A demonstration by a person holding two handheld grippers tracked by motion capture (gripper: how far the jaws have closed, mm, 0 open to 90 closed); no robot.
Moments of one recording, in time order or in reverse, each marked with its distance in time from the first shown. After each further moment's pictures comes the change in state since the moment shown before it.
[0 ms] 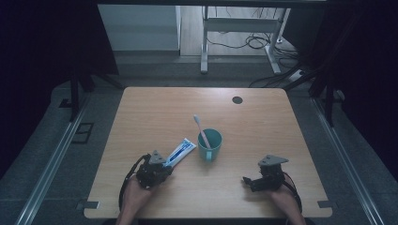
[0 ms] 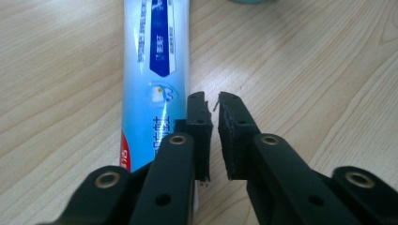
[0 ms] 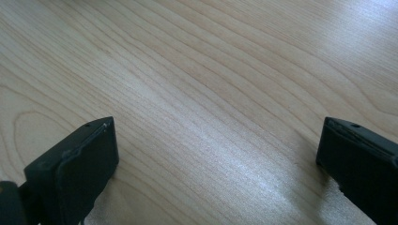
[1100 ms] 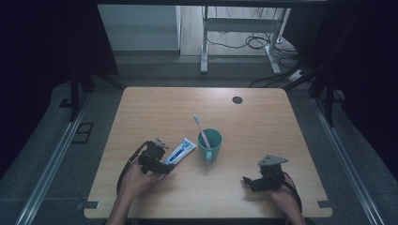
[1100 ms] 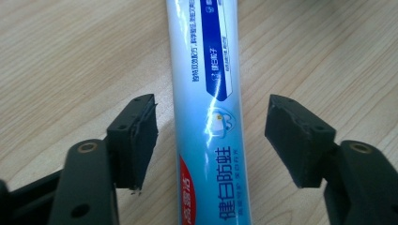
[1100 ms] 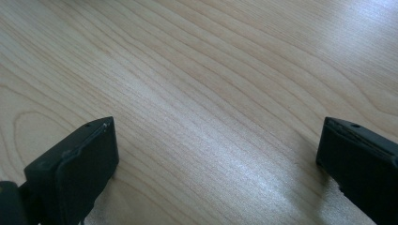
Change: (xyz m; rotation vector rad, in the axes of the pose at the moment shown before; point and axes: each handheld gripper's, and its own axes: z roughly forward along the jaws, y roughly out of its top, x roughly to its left) left arm 0.025 0.038 0.010 0.206 0.037 -0.031; right arm 0.000 0.000 0.000 0.002 0.000 0.003
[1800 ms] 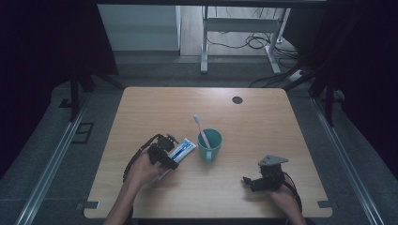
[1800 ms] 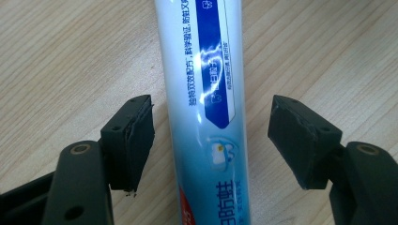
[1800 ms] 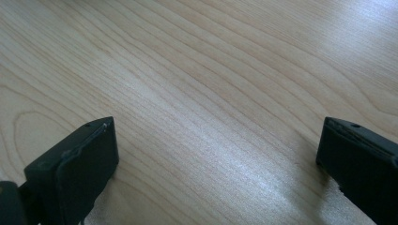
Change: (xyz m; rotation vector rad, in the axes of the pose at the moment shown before) left arm 0.000 0.037 0.018 0.214 -0.008 0.023; right arm 0.000 0.000 0.000 0.001 0.000 -0.001
